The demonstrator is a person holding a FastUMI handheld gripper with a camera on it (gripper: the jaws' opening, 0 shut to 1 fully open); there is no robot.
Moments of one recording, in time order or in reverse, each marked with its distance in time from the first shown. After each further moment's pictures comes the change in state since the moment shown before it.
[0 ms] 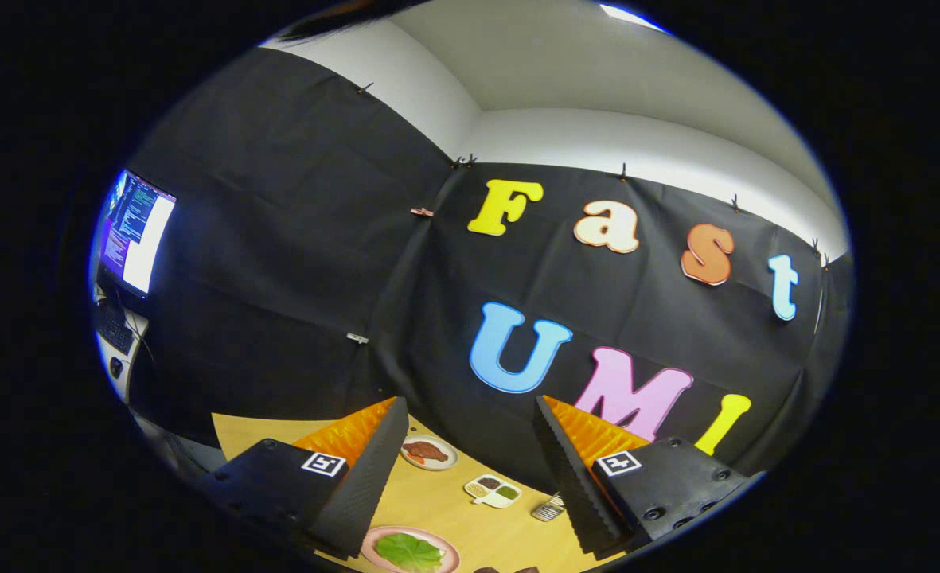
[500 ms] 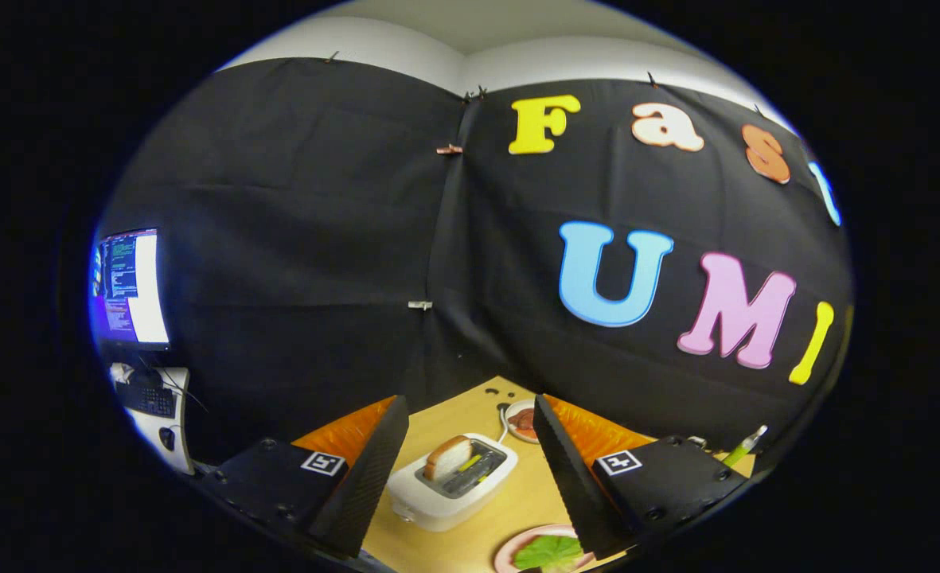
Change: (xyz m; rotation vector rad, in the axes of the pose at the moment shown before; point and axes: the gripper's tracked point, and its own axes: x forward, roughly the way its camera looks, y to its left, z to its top) arm 0.125 0.150 -0.079 0.284 0.273 0.139
